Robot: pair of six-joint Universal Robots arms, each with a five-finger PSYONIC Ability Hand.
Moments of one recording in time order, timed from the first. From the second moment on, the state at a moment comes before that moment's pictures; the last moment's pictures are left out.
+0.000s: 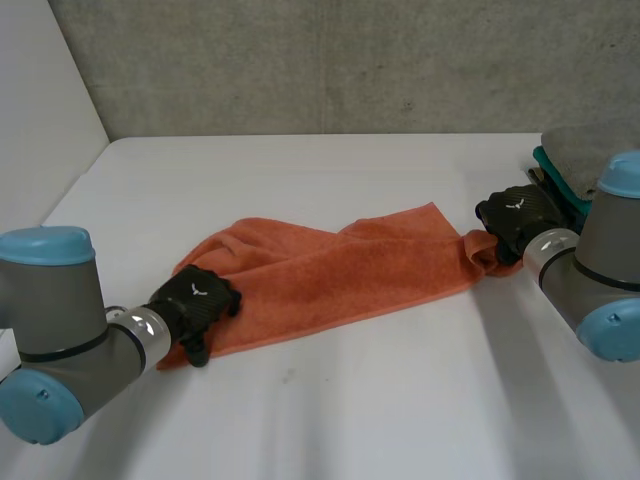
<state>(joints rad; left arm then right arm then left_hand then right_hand) 4.42 -2.07 -1.70 3.22 -1.31 3.85 1.82 -1.01 1.40 -0.10 1.48 2.59 0.48 0.49 0.50 0.49 0.31 1.14 1.18 1.19 1.20 1.00</state>
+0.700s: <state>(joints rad) 4.43 -2.20 -1.52 3.30 -1.36 3.90 1.83 -1.01 1.42 -0.11 1.48 2.57 1.15 1.18 1.17 1.18 0.98 1.14 1.18 1.19 1.20 1.00</state>
